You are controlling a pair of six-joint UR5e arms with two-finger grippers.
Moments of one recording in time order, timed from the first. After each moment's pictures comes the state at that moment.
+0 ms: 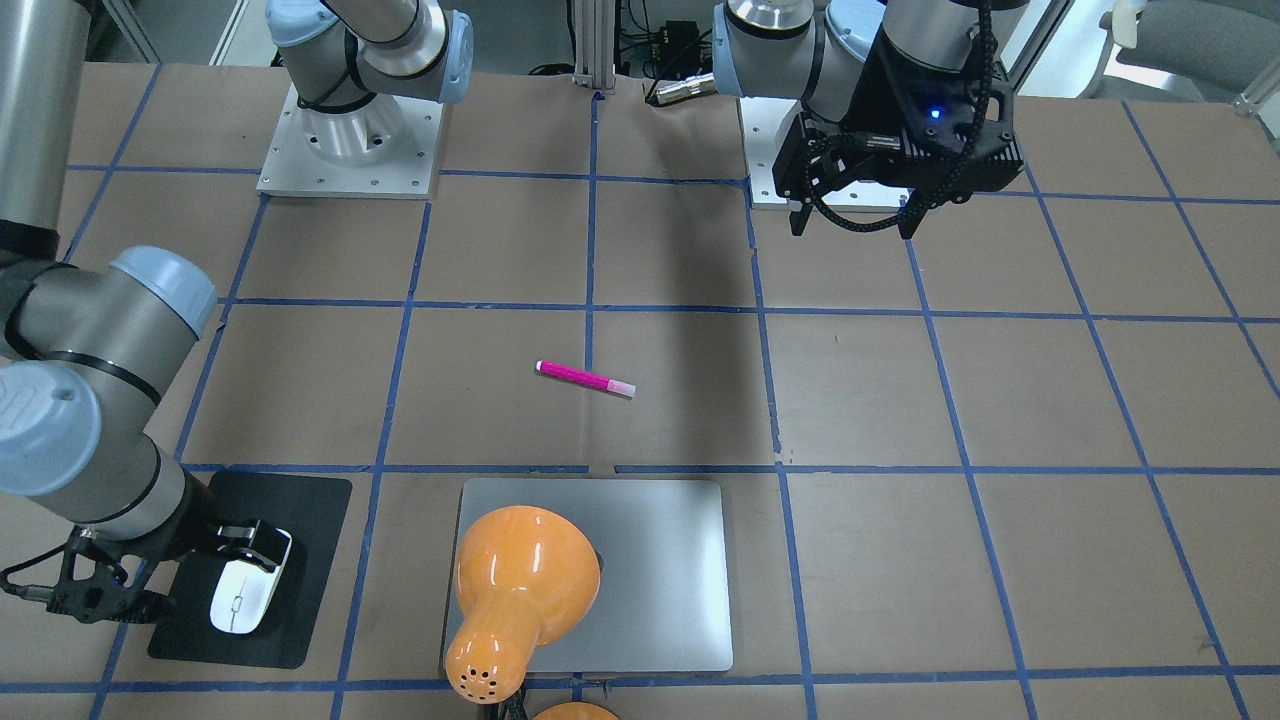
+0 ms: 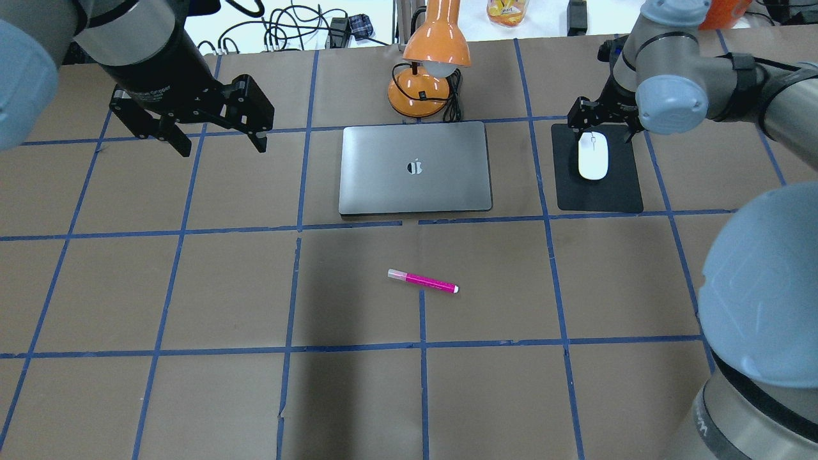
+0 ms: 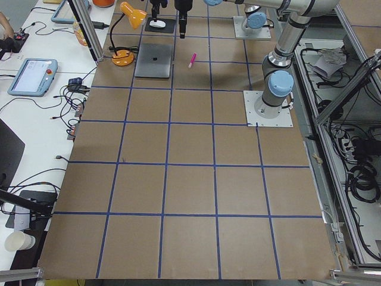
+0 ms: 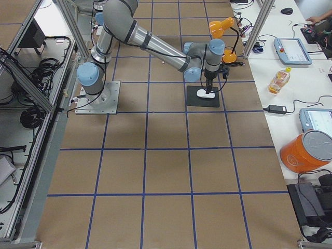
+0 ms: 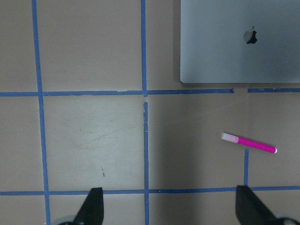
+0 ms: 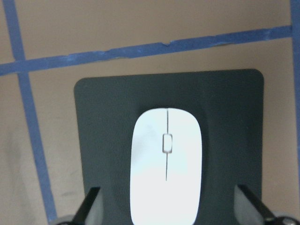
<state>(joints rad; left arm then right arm) -1.61 -1.55 -1.52 -1.61 1.56 -0.04 1.40 -1.07 1.55 -2.09 -1.58 -0.05</state>
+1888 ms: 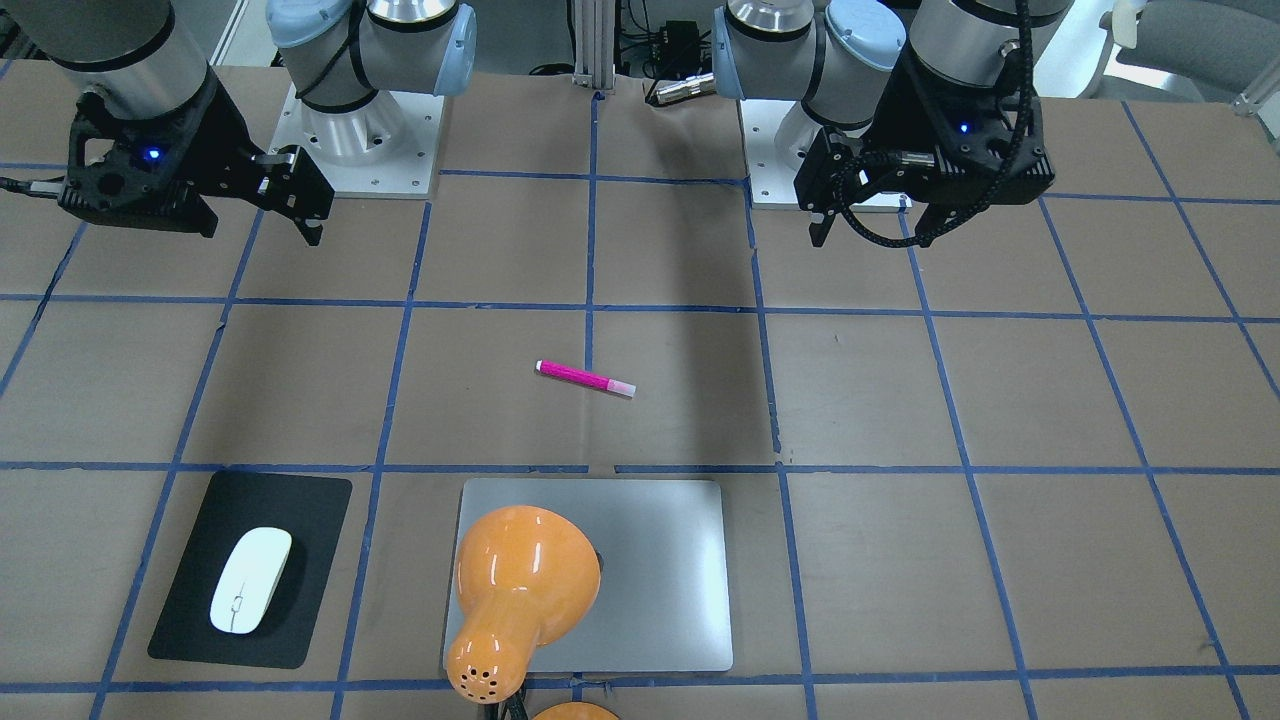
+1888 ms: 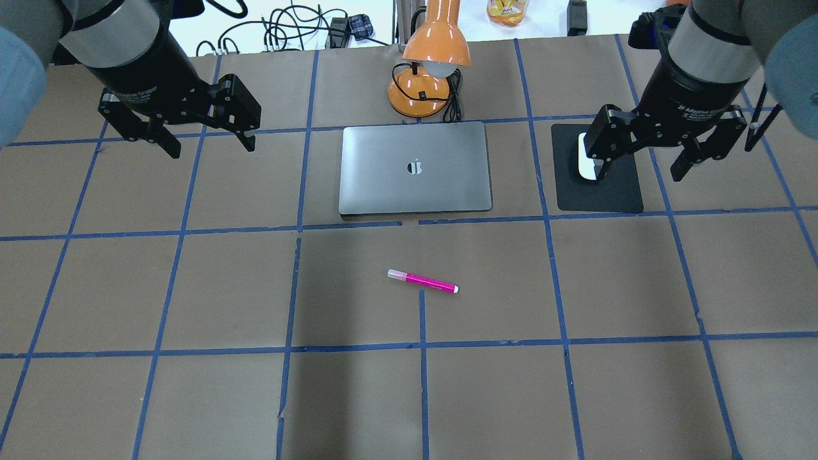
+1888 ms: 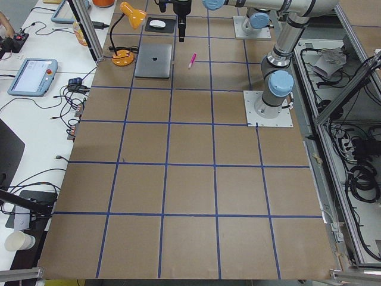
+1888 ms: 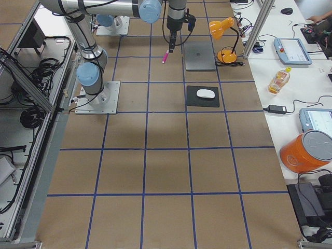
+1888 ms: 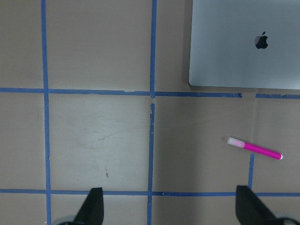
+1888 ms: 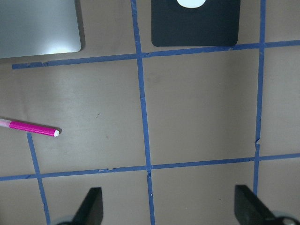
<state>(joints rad) -1.57 -1.55 -1.53 -1.60 1.55 -0.04 1.51 -1.62 1.63 -1.50 -1.57 0.01</state>
